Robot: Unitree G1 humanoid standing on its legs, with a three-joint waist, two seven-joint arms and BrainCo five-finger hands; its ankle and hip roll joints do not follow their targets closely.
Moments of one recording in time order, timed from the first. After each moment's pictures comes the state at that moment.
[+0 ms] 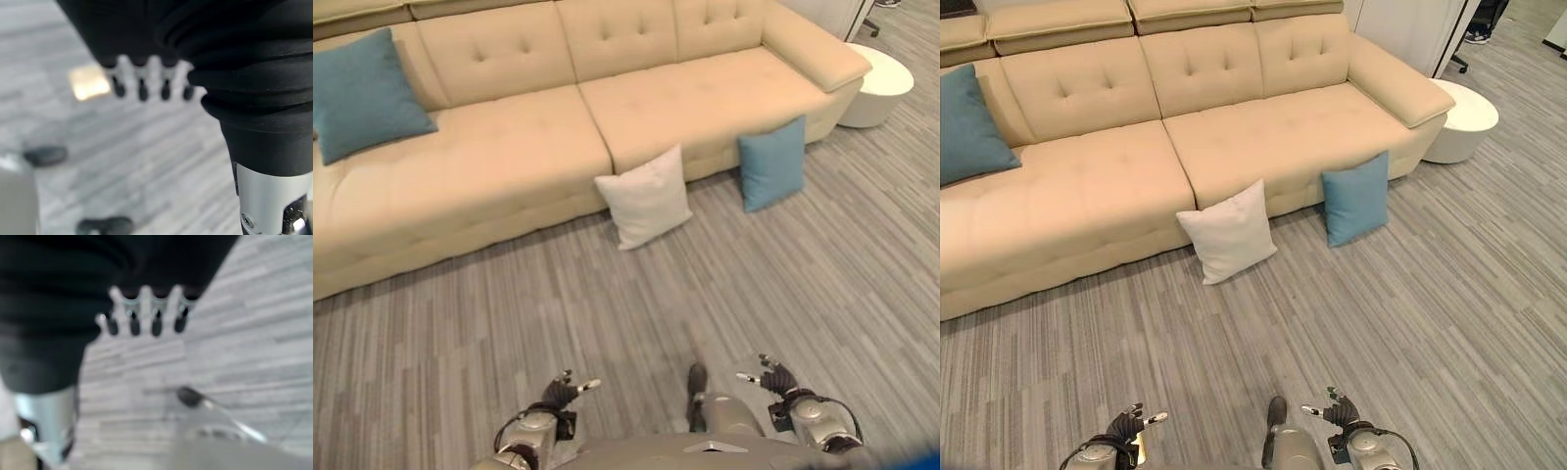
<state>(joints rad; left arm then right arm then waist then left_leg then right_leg) -0.06 0.19 -0.25 1.28 -0.32 -0.16 0.03 -0.06 -0.28 0.34 1.15 0.19 -0.16 -0.05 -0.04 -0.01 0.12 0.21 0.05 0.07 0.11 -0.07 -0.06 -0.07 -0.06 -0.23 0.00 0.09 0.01</state>
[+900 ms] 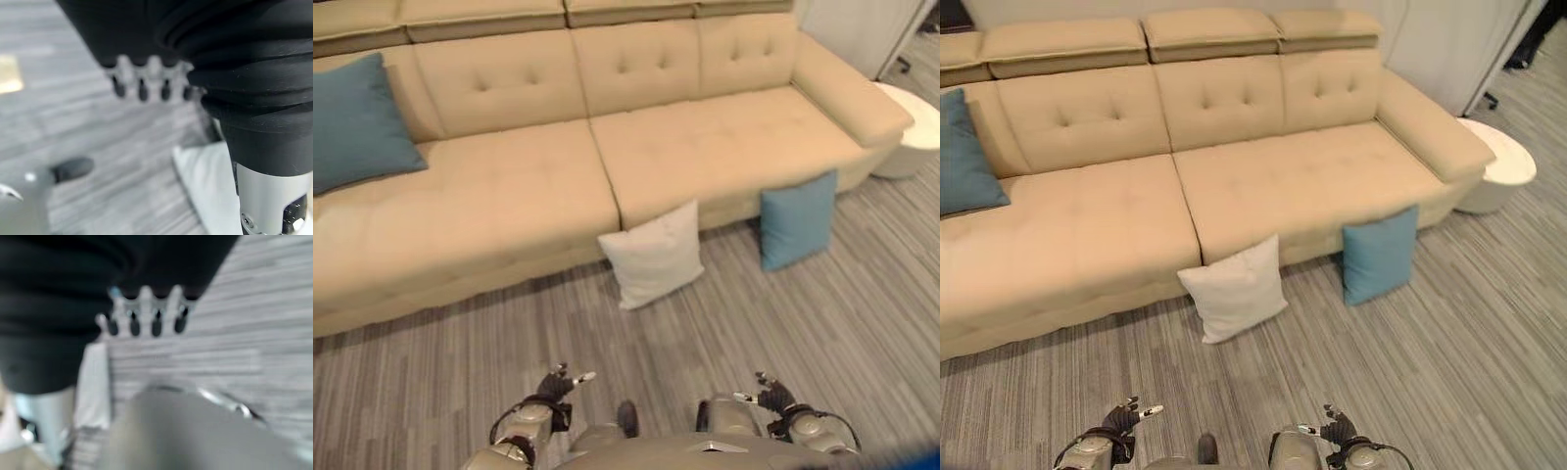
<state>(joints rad) -0.10 0.24 -0.26 1.28 -0.33 -0.16 0.03 -0.06 -0.25 0.39 1.16 0.17 -0.16 -0.05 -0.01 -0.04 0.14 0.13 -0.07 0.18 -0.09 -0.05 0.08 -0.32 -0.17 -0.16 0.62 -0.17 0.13</state>
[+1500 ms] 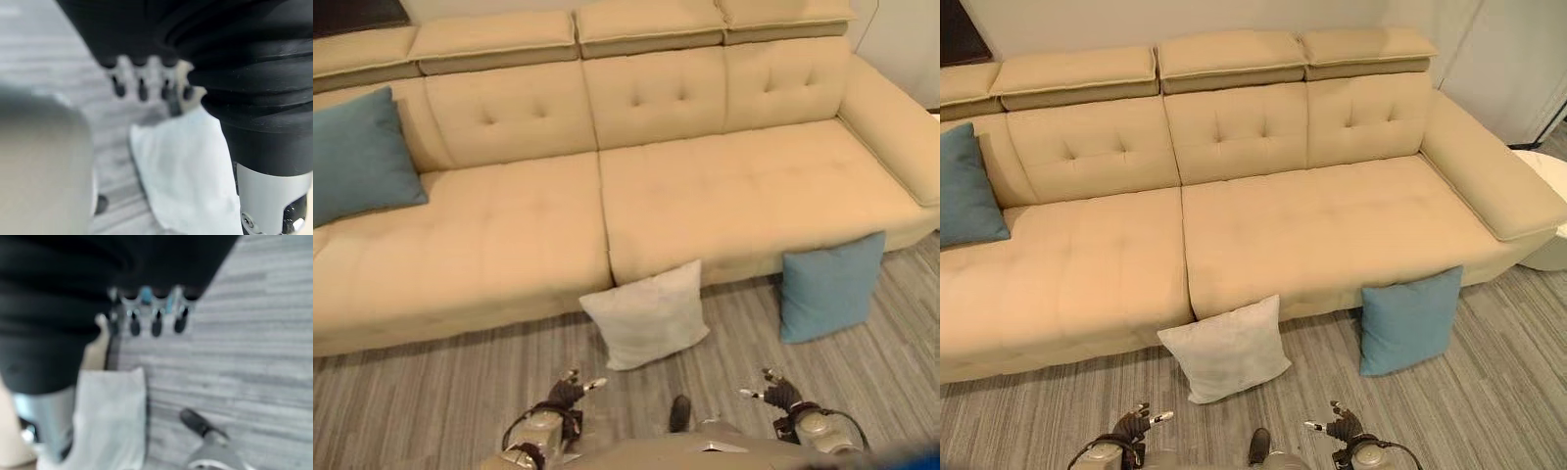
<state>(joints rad) -0.07 0.18 -0.23 1.28 -0.32 -0.16 0.02 -0.03 -0.29 0.38 1.16 0.17 -0.16 -0.05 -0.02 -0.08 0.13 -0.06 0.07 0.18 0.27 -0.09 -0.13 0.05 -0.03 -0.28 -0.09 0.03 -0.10</state>
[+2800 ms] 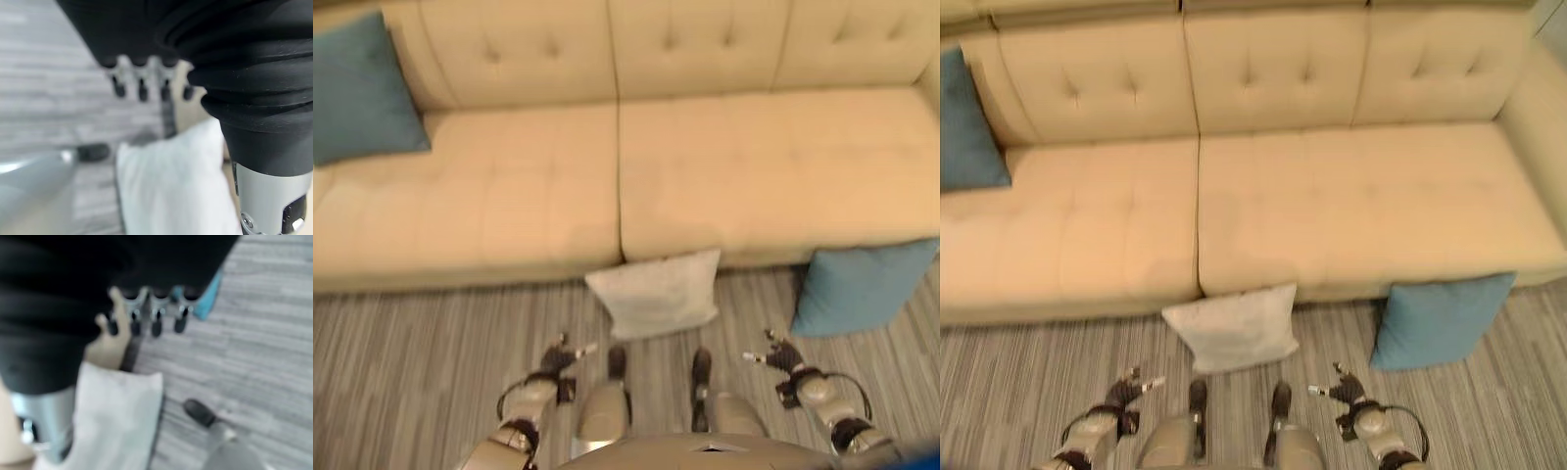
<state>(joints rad) -0.25 0.25 -0.28 1.17 -0.41 -0.22 0.13 -0.22 -0.38 0.42 1.09 0.17 -0.19 -0.13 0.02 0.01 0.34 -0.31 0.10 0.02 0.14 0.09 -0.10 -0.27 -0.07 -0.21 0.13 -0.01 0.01</state>
